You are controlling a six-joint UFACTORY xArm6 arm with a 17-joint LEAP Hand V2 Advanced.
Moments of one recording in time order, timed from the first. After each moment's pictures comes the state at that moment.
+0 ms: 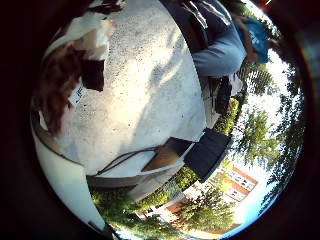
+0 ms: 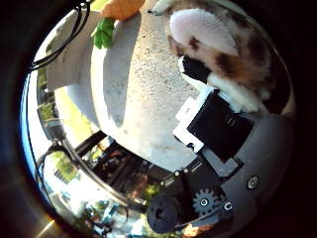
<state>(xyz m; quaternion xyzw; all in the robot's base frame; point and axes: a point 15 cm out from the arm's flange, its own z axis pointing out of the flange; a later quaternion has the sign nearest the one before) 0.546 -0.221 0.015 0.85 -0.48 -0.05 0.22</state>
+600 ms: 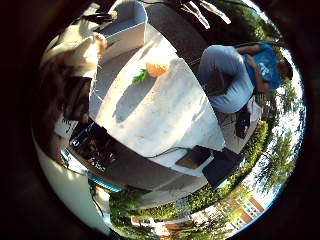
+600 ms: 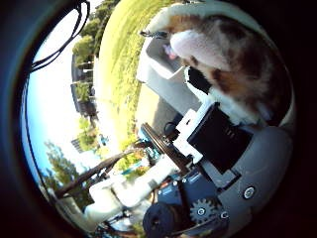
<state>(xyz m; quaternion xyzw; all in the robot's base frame) 0.522 0.099 0.233 0.91 -0.38 -0.16 -0.03</state>
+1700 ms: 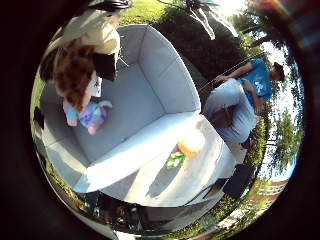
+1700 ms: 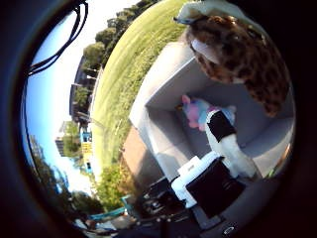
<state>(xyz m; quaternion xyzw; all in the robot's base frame) 0.596 0.247 0.103 0.90 -0.44 -0.04 -0.07</state>
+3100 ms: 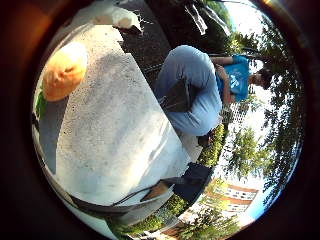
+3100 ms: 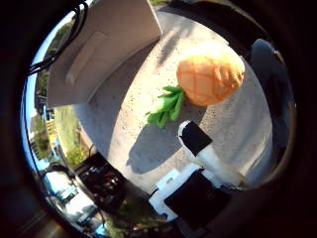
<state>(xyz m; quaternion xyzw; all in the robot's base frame) 0.659 -0.044 -0.030 0.91 -0.38 0.12 0.14</state>
